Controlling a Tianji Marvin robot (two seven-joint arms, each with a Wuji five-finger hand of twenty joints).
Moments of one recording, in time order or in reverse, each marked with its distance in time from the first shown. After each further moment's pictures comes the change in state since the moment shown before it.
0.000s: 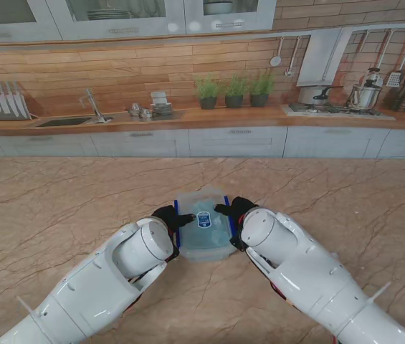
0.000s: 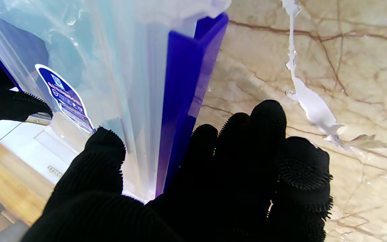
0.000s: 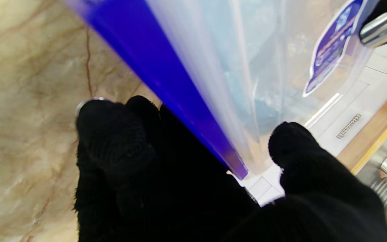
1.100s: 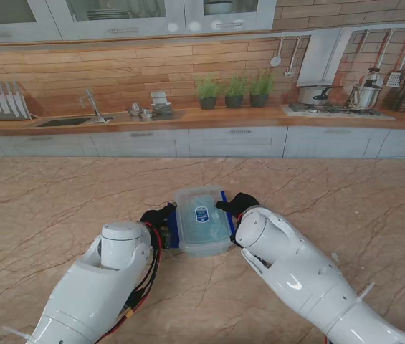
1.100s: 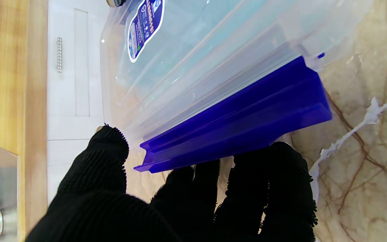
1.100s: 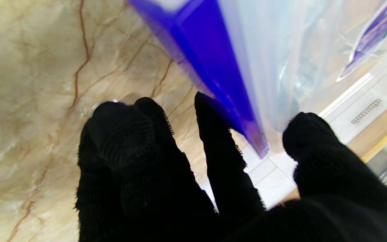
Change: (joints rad) left arm 0.170 -0.148 -0.376 0.019 -0.687 -0.114 0.307; right arm 0.001 -0.050 0.017 0.054 -0.106 0.017 -0.081; left_hand 0.047 -0.001 -0.054 0.070 -0.208 -0.201 -0.714 -0.409 -0.411 -0.213 -0.183 -0.129 -0.256 -0.046 -0.010 0.189 -0.289 -0.110 -0.137 0.205; right_hand -0.065 -0.103 0.018 -0.004 -0.035 -0.306 0.025 0.022 -0.058 -0.027 0.075 0.015 -0.002 -0.076 0.042 0.000 0.014 -0.012 0.022 -0.009
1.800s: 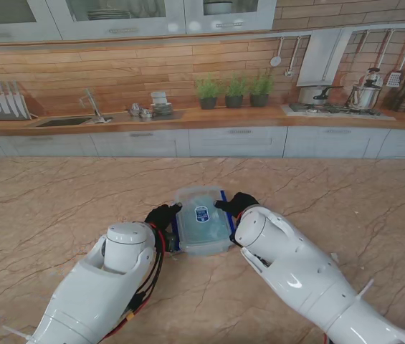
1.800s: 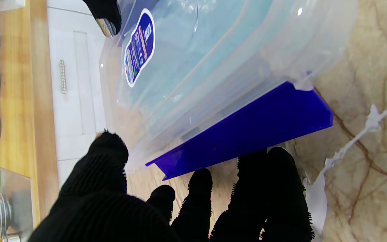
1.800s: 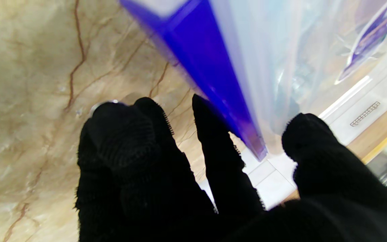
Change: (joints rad) left arm -0.004 0.012 0.040 -0.003 0.078 -0.022 -0.049; right arm 0.012 0.000 -0.012 0.011 0.005 -0.004 0.005; left_hand 0.001 0.045 -0.020 0.000 -0.233 -0.206 -0.181 -0.139 -0.231 -0.094 -0.130 -0.048 -0.288 0.015 -0.203 -0.090 -0.276 -0.055 -0.127 -0.177; right_hand 0.000 0.002 0.011 0.000 0.000 0.022 0.000 -0.001 0.000 0.000 0.000 0.000 0.000 -0.002 0.000 0.000 0.011 0.001 0.004 -0.002
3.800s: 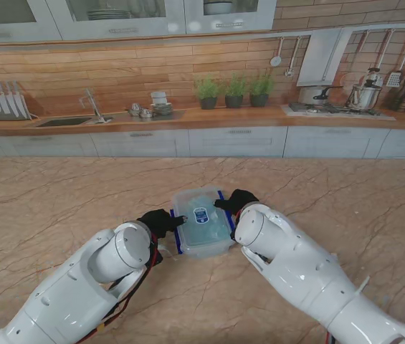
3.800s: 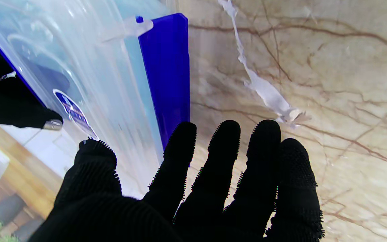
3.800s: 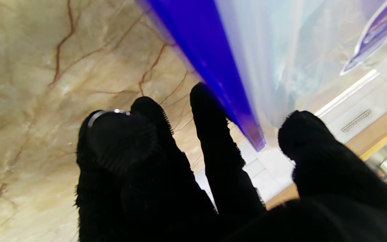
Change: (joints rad) left arm -0.055 0.218 0.215 -0.117 0.712 -0.001 -0.409; right arm 0.027 0.009 -0.029 0.017 -0.051 -0.029 0.014; left_hand -0.052 0.097 -0.117 -0.042 0.455 0.144 0.617 0.374 0.540 0.222 0.163 0.185 0.189 0.065 -0.108 -0.180 0.084 0.109 -0.002 -0.151; right_hand -0.001 -0.026 0.062 -0.005 0.047 -0.002 0.066 -0.025 0.015 0.002 0.014 0.000 0.046 -0.025 0.043 0.001 0.060 -0.011 0.015 -0.001
